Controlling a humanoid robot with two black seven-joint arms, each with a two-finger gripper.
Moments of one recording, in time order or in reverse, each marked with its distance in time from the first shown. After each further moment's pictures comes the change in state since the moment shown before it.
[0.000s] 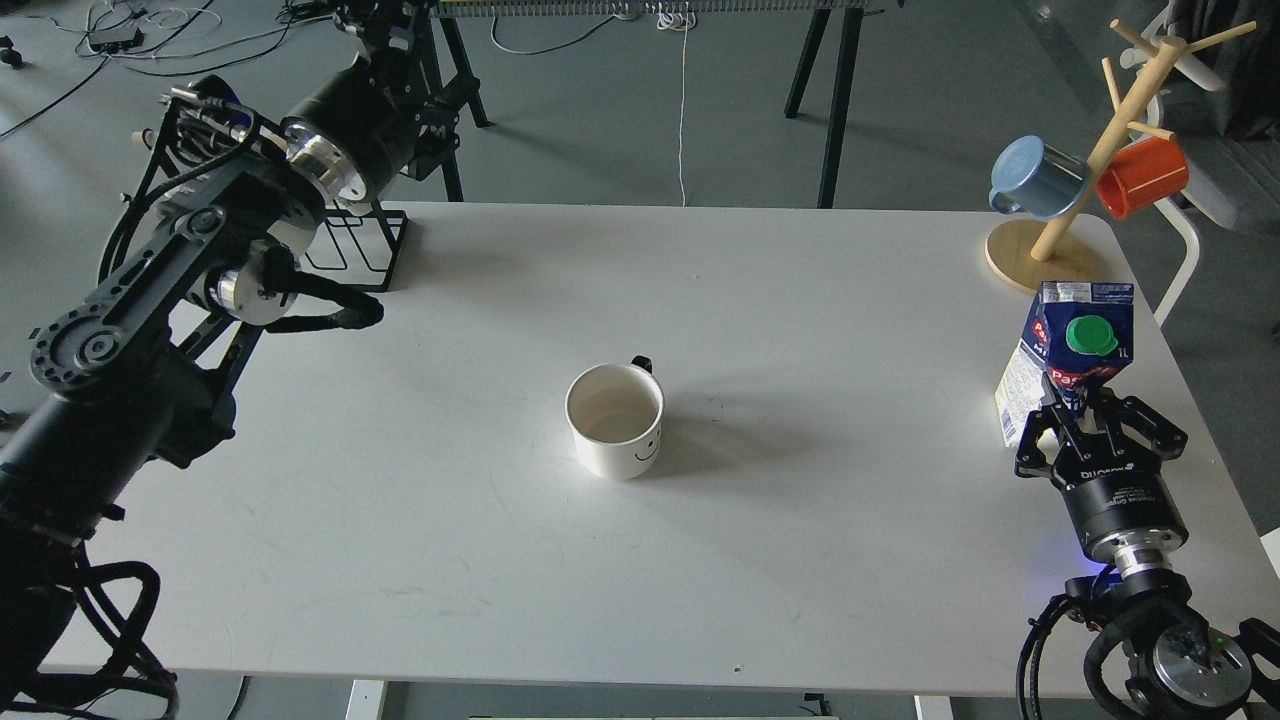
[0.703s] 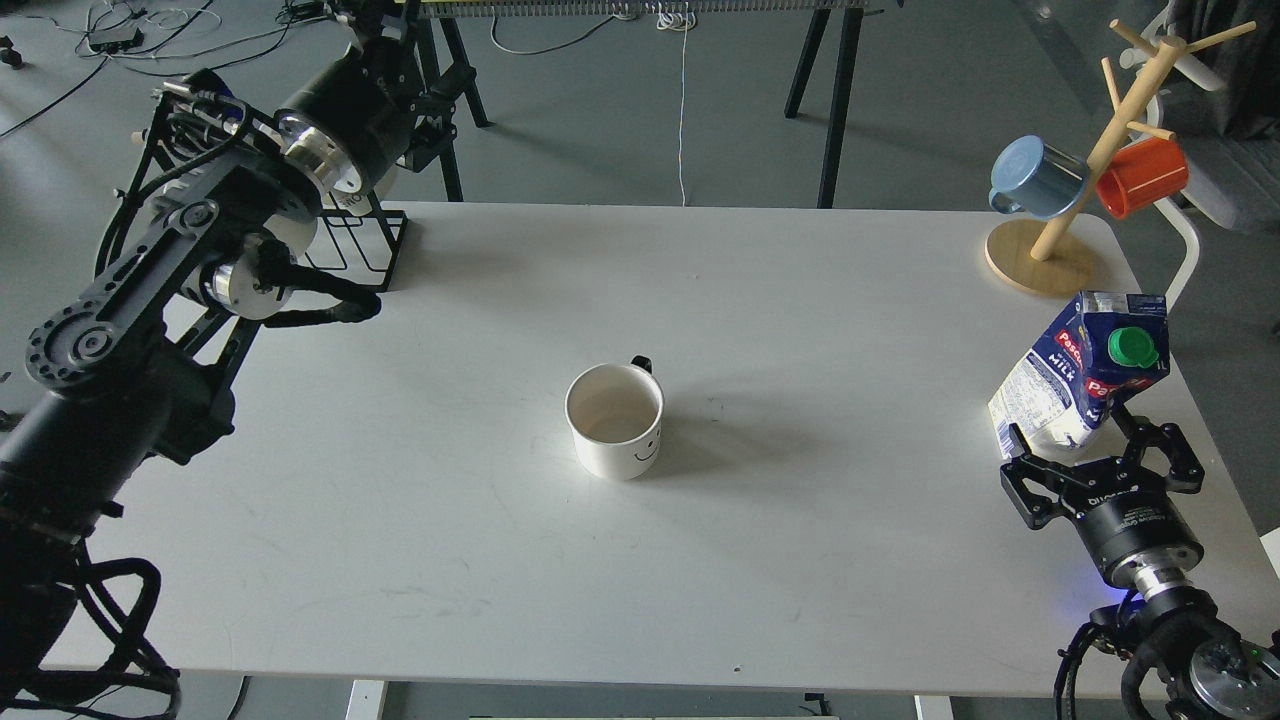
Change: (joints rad) left arm -0.004 -0.002 -0.018 -0.006 -0.011 -0.002 0.000; right arm 0.041 -0.124 -0.188 -0.010 0.146 0.000 -0.023
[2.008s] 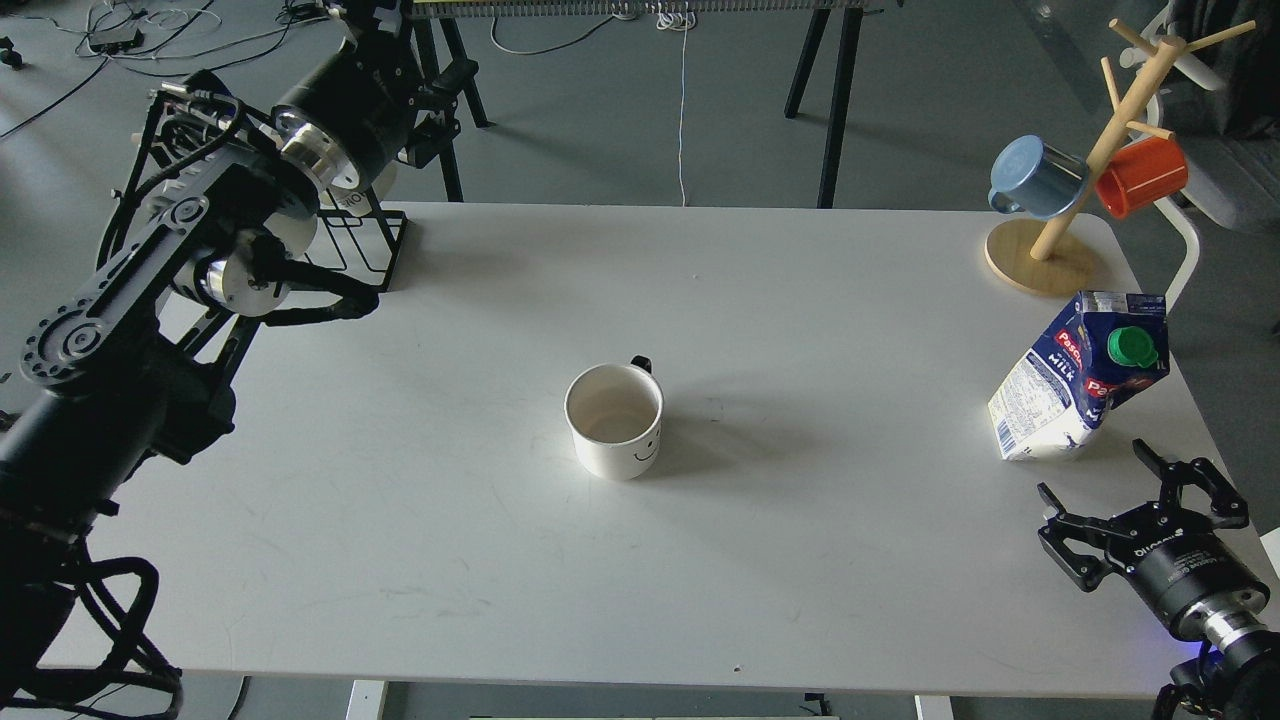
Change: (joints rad) left arm -0.001 0.005 -0.002 -0.005 -0.063 -0.002 -0.002; right arm -0.040 -0.247 -0.172 0.108 0.041 0.000 -0.001
